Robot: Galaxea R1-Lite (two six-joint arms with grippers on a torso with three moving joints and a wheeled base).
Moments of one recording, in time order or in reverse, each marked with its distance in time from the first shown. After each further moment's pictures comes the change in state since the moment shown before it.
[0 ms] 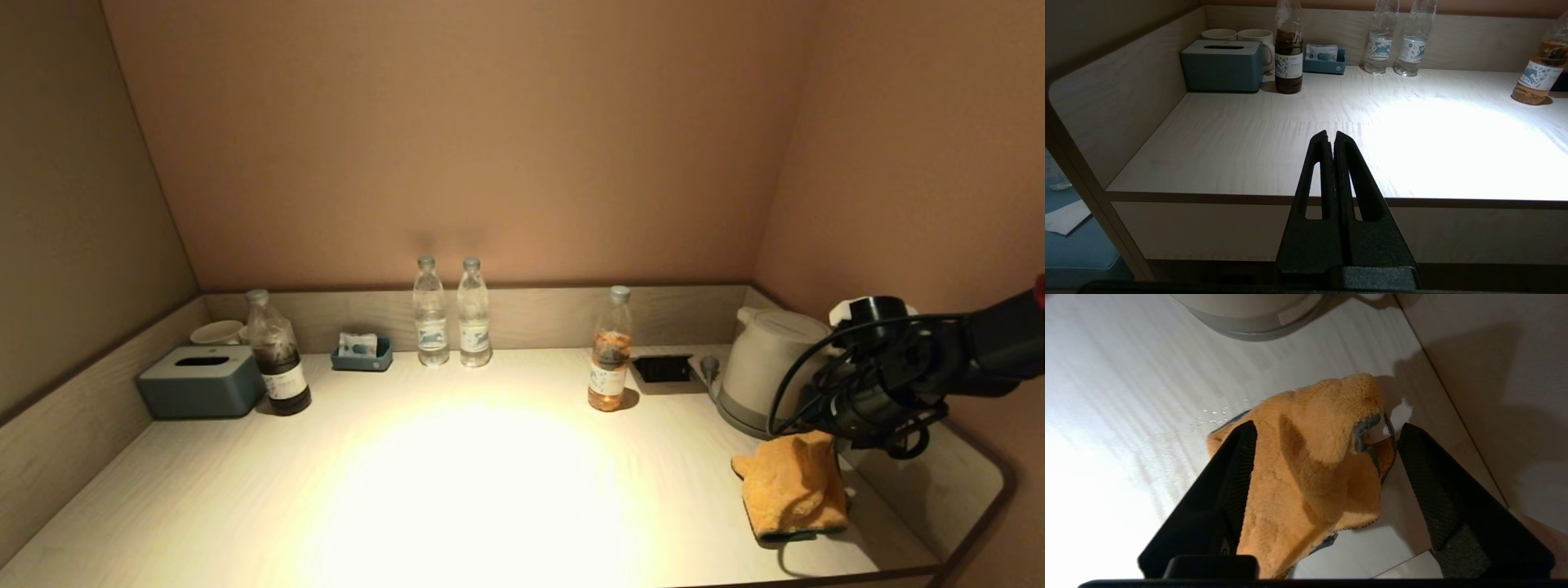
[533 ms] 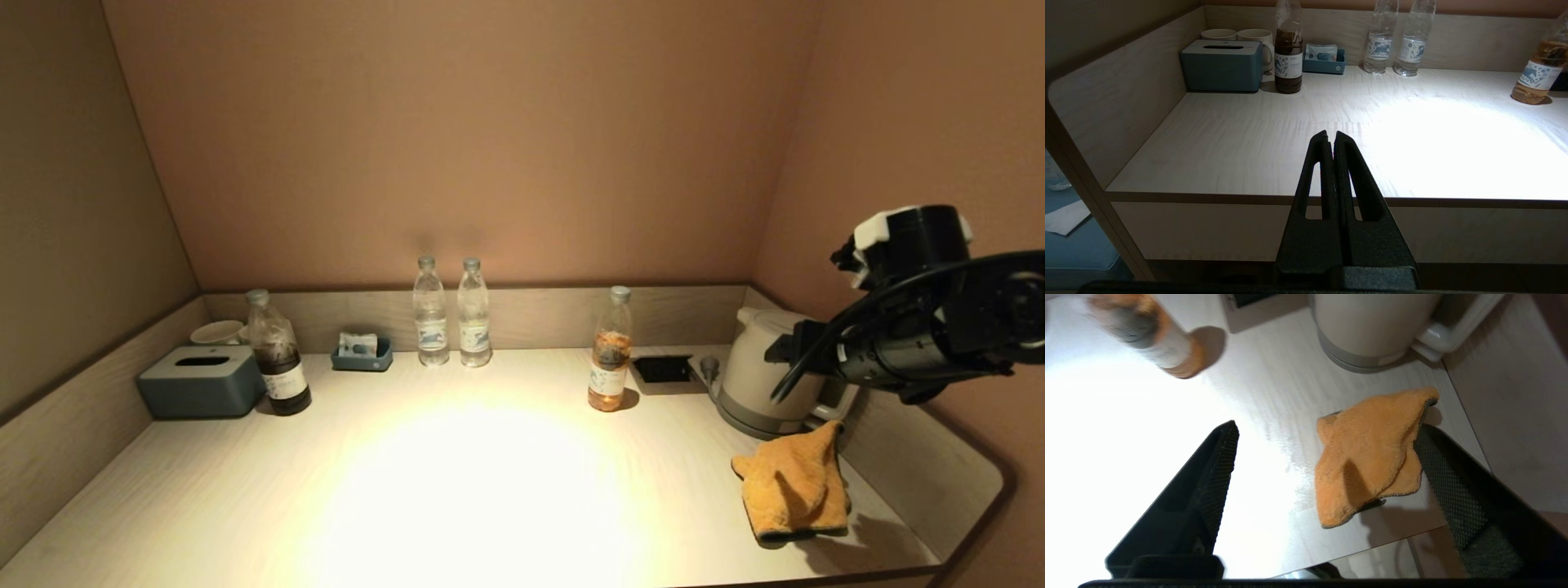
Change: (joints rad) left arm -0.001 0.000 0.000 0.000 0.000 -0.001; right arm 0.179 -0.356 0.041 0.059 0.006 -0.012
